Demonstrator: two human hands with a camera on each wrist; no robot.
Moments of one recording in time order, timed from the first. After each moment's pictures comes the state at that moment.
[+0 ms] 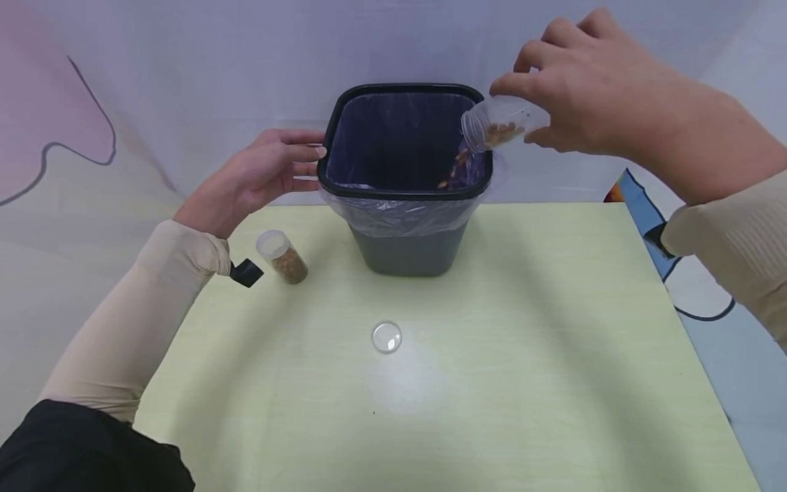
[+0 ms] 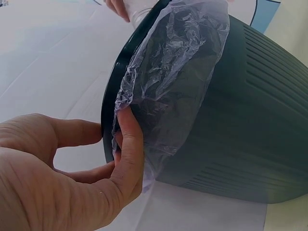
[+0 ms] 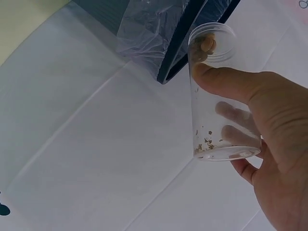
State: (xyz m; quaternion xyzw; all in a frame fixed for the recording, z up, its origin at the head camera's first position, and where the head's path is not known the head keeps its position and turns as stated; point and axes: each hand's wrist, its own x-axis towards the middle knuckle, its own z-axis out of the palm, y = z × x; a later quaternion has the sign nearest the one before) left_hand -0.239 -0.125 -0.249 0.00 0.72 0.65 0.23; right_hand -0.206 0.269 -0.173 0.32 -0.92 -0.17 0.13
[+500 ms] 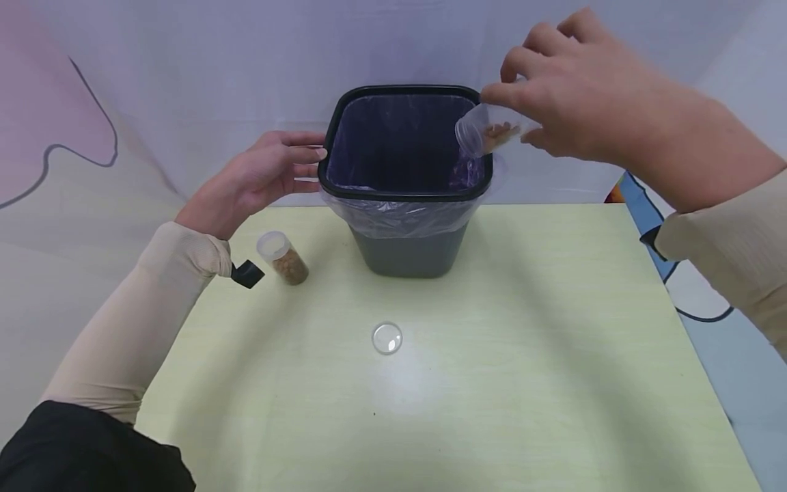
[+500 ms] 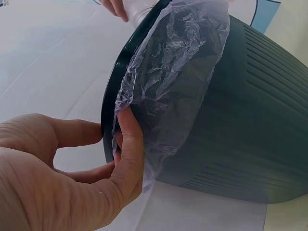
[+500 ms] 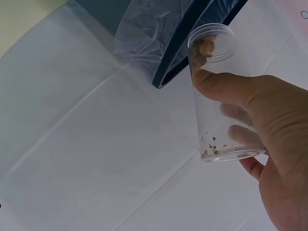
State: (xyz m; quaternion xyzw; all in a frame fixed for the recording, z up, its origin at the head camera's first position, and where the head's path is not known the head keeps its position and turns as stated) left_hand -0.239 -0.125 -0.251 0.00 0.72 0.65 0.23; right_hand -0.200 0.262 -0.172 0.36 -0.89 -0.21 0.17
